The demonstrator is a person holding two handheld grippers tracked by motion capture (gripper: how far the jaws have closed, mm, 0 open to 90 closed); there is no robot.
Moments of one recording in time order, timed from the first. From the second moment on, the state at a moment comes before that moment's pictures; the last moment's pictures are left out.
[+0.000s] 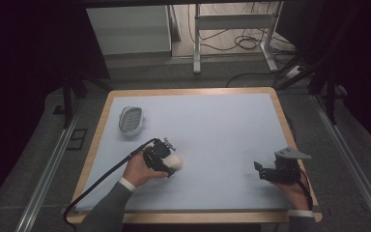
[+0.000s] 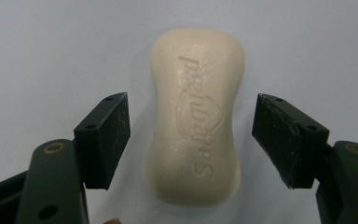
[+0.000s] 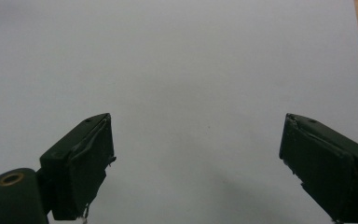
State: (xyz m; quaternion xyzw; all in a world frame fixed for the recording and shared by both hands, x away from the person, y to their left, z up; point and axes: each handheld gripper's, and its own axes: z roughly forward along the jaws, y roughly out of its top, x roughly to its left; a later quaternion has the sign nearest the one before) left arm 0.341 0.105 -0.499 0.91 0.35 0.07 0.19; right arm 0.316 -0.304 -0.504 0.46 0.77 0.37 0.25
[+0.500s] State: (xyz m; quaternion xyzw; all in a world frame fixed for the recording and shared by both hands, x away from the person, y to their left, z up) left arm 0.342 0.102 -0.506 0.92 0.35 0.06 0.17; right arm 0.315 -0.307 -0.502 0.47 0.76 0.37 0.26
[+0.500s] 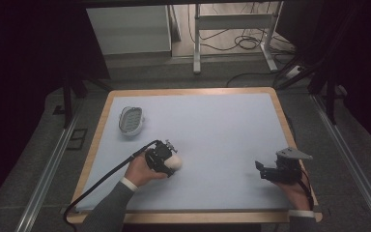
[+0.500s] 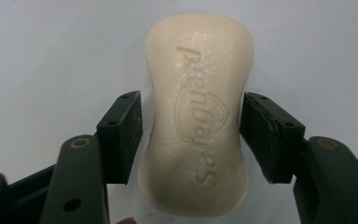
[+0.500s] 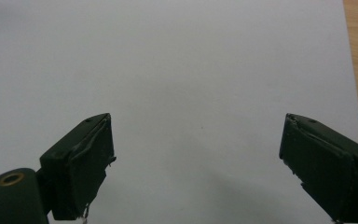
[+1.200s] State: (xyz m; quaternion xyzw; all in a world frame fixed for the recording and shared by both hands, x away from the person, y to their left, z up) left arm 0.341 0.110 -0.500 0.91 0.36 0.07 0.20; right arm 0.316 -0.313 -0.501 0.49 0.75 0.36 0.27
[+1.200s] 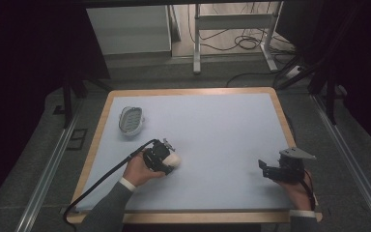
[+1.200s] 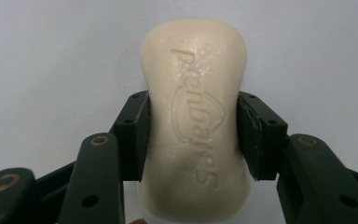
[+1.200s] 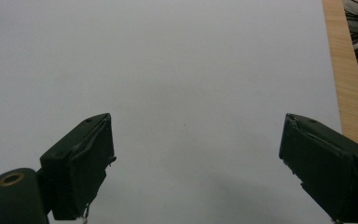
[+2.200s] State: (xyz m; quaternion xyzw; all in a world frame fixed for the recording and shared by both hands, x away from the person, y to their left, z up) left arm 0.351 0.156 -0.460 0.88 0.40 0.10 0.25; right arm 0.315 -0.316 -0.501 0.49 0.75 0.37 0.26
